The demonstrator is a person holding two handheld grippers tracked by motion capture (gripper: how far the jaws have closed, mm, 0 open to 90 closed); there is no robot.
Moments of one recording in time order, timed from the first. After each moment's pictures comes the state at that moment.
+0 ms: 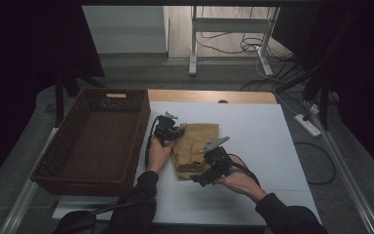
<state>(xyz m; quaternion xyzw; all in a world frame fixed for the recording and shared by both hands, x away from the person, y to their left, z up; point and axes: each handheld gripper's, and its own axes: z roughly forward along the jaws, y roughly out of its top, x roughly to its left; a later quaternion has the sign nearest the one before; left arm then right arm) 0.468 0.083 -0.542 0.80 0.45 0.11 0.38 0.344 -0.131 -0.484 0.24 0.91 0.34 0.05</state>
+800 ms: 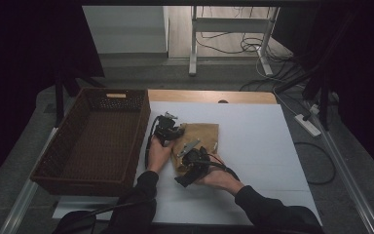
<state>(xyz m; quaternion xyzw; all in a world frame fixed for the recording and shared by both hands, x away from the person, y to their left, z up) 0.468 0.083 -0.542 0.80 0.45 0.11 0.38 0.358 -0.074 -0.520 0.19 0.94 0.28 0.07</state>
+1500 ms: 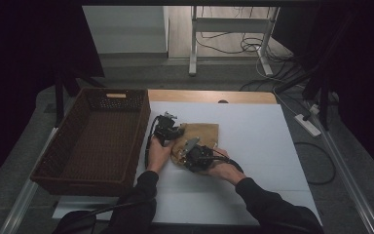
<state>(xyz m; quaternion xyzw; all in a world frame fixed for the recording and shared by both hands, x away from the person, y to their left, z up) 0.469 0.084 -0.543 0.80 0.46 0.10 0.38 0.376 -0.083 -0.514 0.11 0.95 0.25 0.14</state>
